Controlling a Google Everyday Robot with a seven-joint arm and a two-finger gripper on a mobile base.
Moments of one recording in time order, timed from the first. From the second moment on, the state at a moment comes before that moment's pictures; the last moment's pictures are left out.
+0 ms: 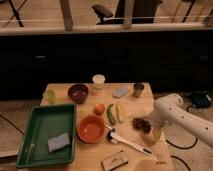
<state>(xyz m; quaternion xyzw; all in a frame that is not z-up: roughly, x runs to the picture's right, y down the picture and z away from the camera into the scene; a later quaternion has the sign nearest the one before) 0.267 0.236 0.823 -0.31 -0.10 -0.15 0.93</state>
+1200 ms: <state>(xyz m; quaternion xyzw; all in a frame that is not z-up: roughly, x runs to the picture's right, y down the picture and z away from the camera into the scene) 0.267 0.237 0.823 -0.31 -0.11 -0.16 0.93</state>
